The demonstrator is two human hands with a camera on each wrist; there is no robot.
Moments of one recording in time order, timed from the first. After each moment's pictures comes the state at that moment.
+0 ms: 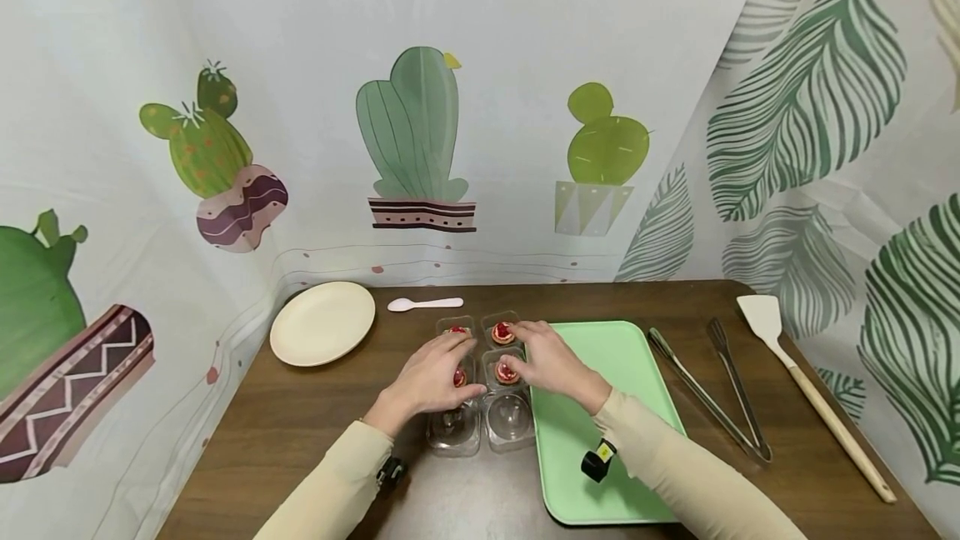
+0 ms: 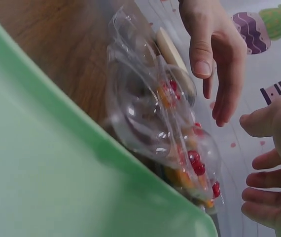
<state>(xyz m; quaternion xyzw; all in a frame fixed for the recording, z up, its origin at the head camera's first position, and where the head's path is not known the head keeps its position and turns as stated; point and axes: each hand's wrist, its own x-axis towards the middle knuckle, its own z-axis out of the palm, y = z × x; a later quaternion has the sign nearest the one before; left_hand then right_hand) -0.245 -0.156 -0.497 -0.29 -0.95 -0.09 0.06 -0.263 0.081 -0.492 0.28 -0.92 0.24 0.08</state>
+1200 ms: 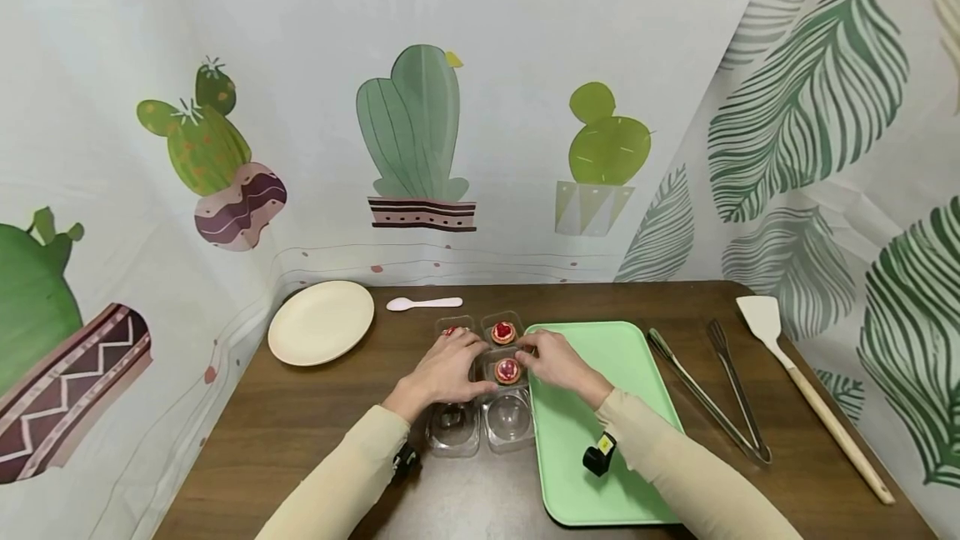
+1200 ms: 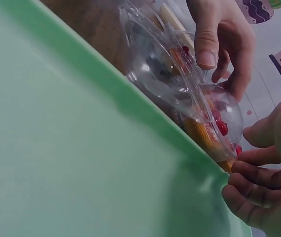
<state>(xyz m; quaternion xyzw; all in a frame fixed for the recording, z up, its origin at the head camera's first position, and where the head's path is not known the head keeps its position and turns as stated) -0.269 -0.136 -0.511 -0.31 -0.95 -0.06 0.02 -0.281 0.091 -0.519 0.22 -0.93 0.31 0.00</state>
